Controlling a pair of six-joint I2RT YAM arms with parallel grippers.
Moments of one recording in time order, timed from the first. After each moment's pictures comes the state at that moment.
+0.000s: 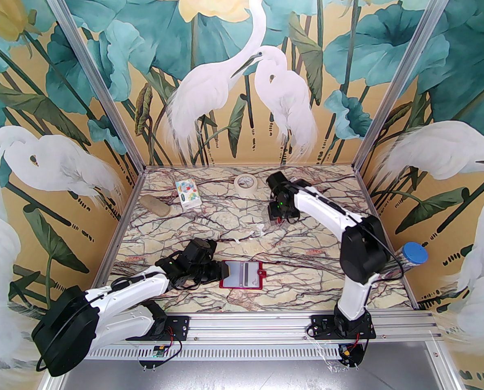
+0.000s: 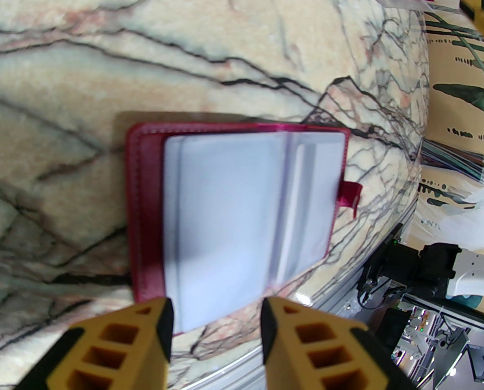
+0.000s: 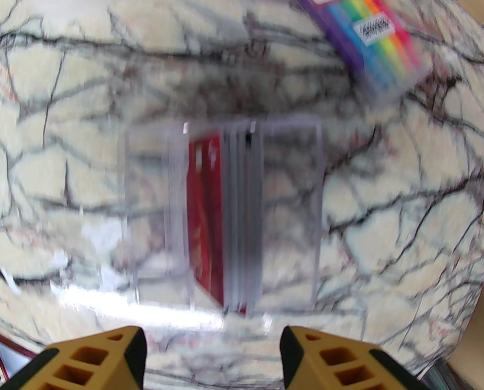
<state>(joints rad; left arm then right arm) -0.69 1.13 0.41 -0.25 0.35 -0.89 0.48 1.90 1.60 -0.98 0.16 0.32</state>
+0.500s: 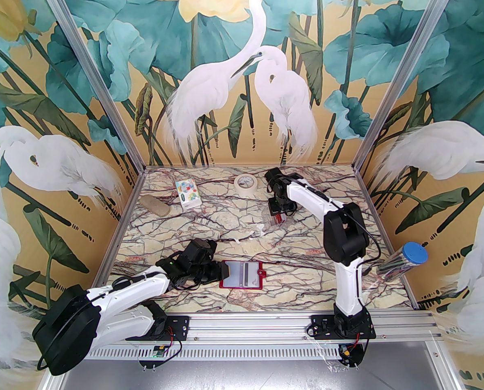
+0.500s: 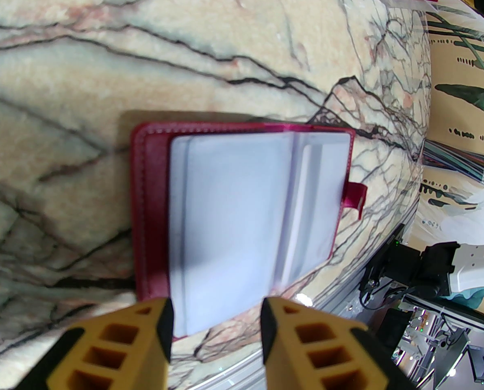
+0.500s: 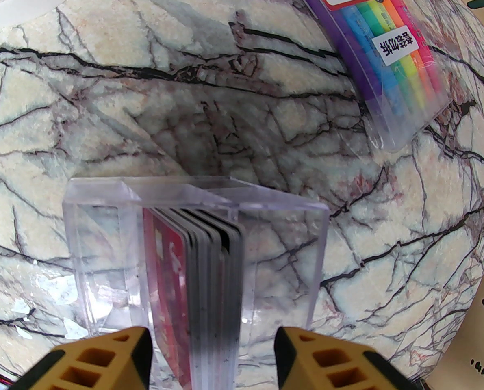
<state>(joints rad) -0.69 1.13 0.41 -0.24 0.35 -0.89 0.45 2.07 1.72 -1.02 0.18 0.24</state>
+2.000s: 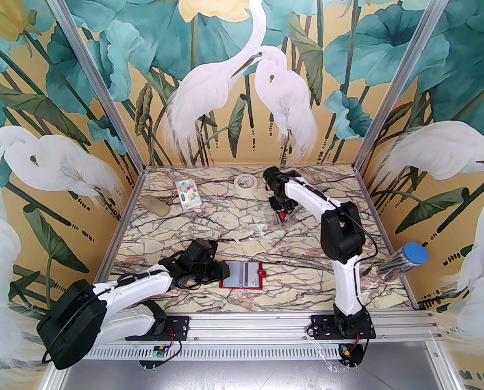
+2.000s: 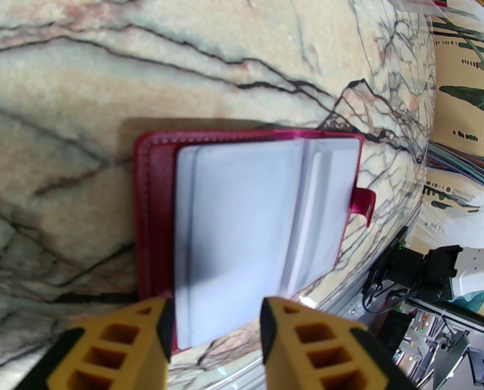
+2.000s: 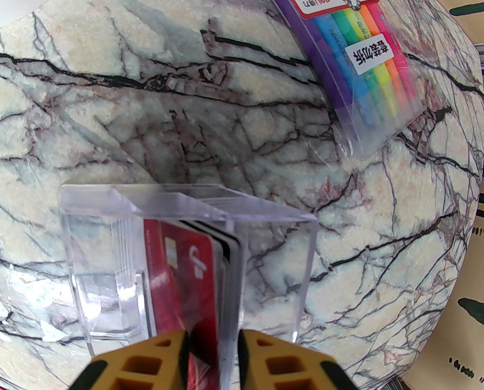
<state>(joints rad) -0.69 1.18 0.41 -0.20 0.35 -0.89 0.45 2.11 1.79 -1.08 0.27 0.22</state>
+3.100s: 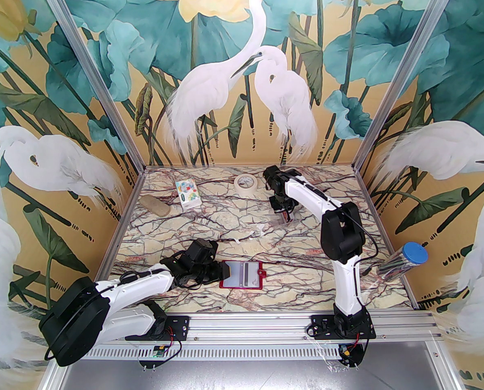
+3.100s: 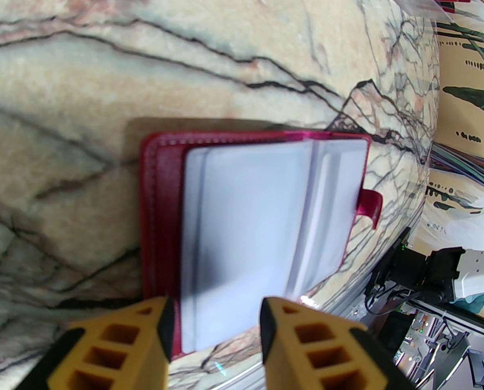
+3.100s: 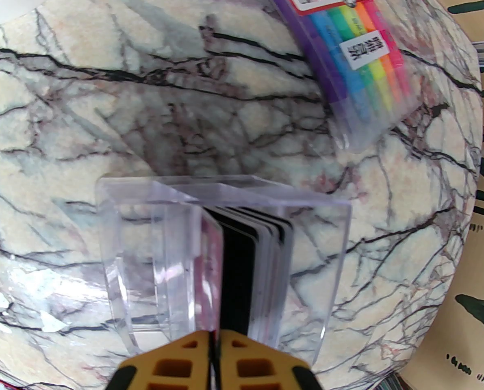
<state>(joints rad) -0.69 1.21 0.41 -0.19 0.35 -0.89 0.45 2.11 1.82 -1.13 0.26 0.22</state>
